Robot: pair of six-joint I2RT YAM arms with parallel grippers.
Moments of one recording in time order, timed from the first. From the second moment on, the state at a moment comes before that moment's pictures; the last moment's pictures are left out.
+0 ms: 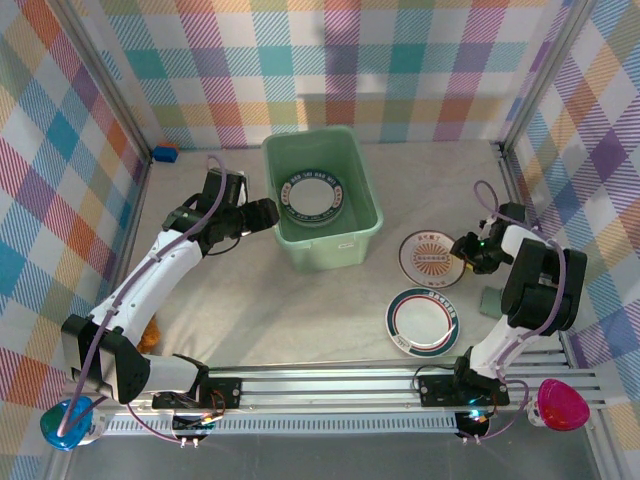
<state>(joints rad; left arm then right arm) -0.38 1.33 1.22 -0.68 0.06 -0.58 -0.30 1.72 0.96 -0.53 -0.37 0.23</state>
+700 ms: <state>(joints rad) -0.38 1.28 1.20 -0.68 0.07 -0.60 -0.28 1.63 0.91 -0.52 -0.41 0.26</state>
